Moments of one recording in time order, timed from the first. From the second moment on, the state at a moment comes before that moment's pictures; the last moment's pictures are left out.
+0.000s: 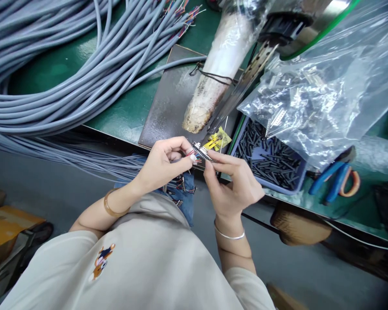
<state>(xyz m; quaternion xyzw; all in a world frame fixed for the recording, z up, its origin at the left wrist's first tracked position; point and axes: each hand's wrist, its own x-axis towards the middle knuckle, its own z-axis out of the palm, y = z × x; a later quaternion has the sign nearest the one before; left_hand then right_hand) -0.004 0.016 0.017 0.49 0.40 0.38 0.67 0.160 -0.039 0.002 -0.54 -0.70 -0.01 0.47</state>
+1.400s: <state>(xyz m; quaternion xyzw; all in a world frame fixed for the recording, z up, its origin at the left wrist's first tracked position) 0.003 0.004 0.010 0.48 0.44 0.49 0.58 0.144 -0.044 -0.013 -0.54 -0.67 0.03 0.51</state>
